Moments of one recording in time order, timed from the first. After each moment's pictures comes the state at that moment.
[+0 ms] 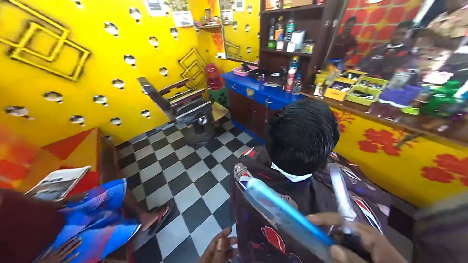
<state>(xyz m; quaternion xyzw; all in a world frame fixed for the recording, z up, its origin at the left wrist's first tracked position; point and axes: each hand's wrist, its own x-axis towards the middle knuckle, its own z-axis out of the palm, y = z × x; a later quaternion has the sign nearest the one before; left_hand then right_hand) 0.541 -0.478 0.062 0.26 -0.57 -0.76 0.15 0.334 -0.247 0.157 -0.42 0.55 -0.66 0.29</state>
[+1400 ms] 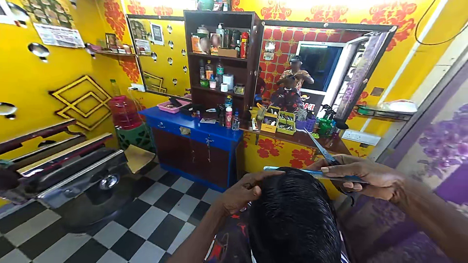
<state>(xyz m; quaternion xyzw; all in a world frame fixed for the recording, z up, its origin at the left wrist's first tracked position) 0.143 -0.606 0.169 -0.47 -0.53 -0.70 -0.08 0.123 -0.282 0.302 -0.15 0.72 -0.57 0.35</state>
